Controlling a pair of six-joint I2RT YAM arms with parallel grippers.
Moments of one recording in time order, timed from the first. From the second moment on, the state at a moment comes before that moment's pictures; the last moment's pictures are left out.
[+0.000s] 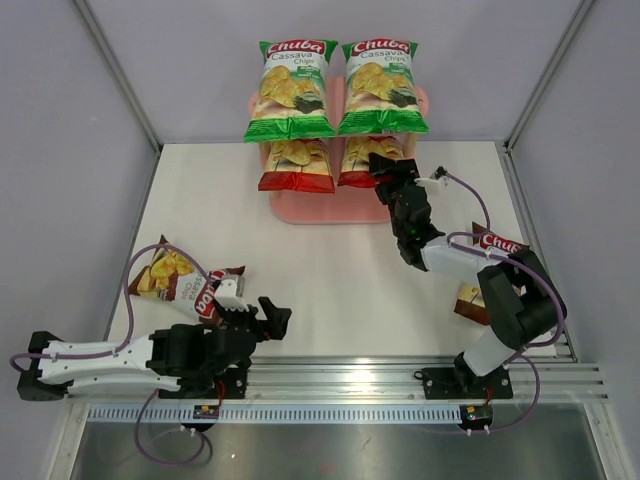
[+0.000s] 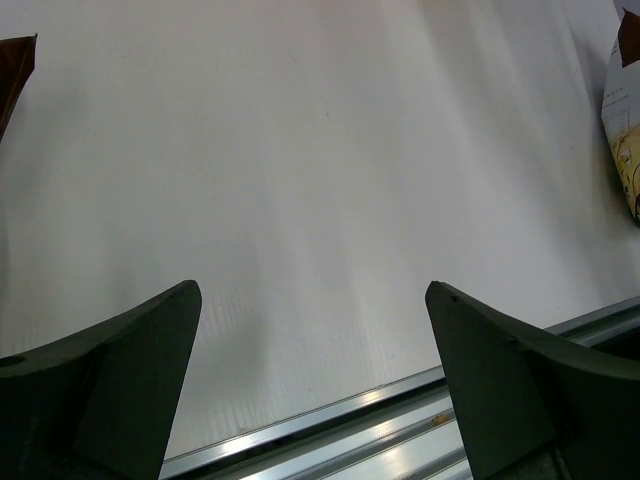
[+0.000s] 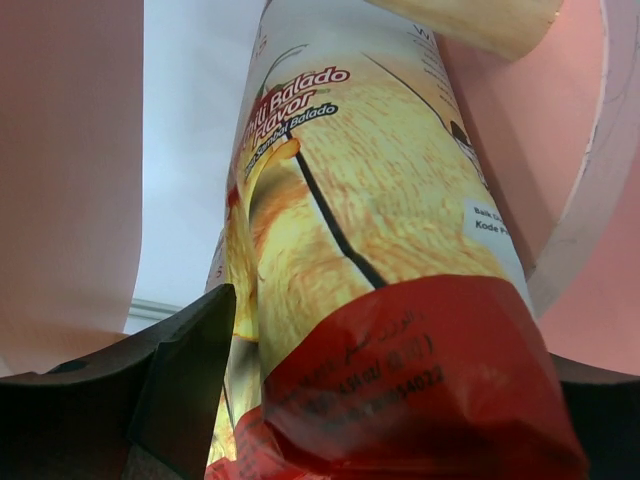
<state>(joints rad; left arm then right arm) -1.47 0.46 0.39 -0.62 -0.91 -1.08 0.50 1.63 0.86 0.82 0.45 1.21</state>
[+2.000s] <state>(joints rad) -1.08 0.68 0.57 -0.63 -0.76 -0.95 0.45 0.76 0.72 -0.05 0.29 0.96</state>
